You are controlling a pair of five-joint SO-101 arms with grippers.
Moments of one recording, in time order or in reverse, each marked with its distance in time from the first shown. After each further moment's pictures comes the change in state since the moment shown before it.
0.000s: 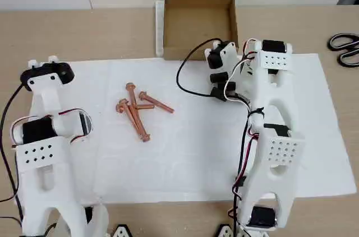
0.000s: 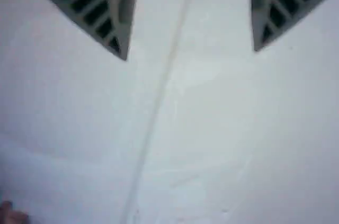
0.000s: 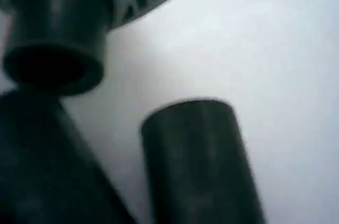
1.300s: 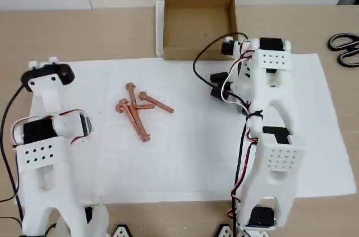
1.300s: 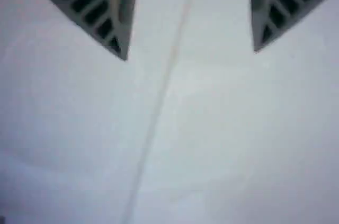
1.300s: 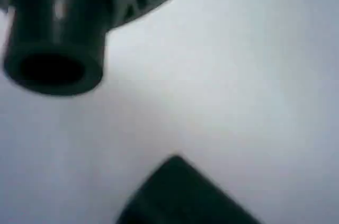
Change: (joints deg) left arm 0.0 0.1 1.7 -0.5 0.0; right arm -1.9 -7.2 6.3 11.3 -41.1
